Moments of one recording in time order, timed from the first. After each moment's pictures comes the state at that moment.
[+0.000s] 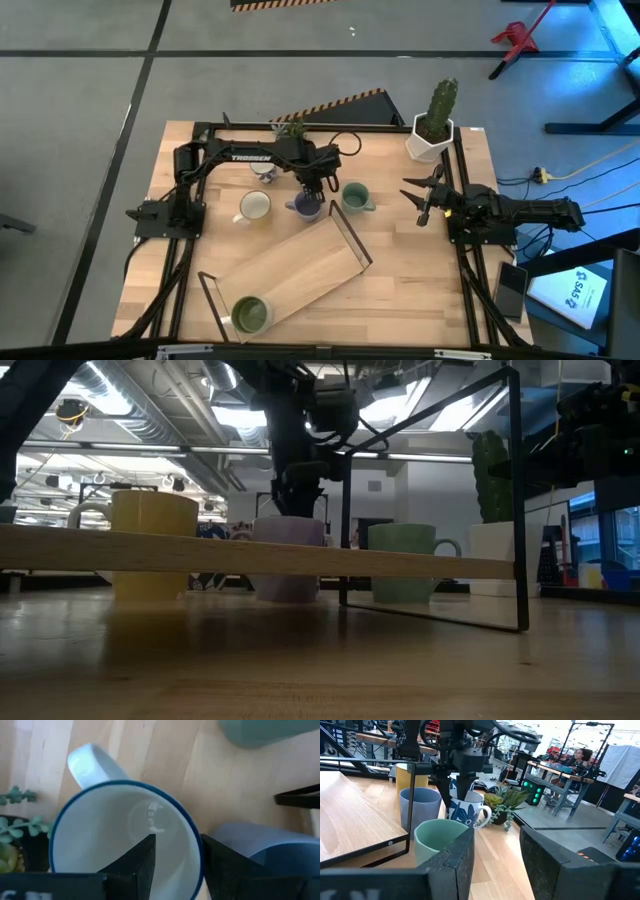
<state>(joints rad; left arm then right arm) 0.24 1.97 1.60 -0.92 -0.11 -0.02 -0.01 0.08 0.02 0.03 0.33 -0.21</state>
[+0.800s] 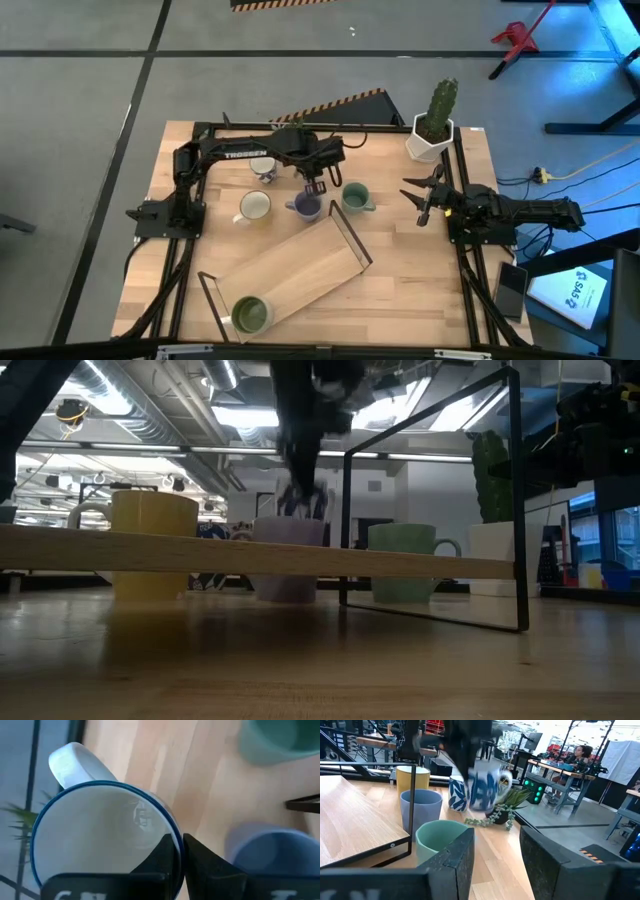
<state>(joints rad) 0.20 1.96 1.87 -1.17 -0.28 -0.01 -0.01 0.08 0.02 0.03 0.33 -0.18</state>
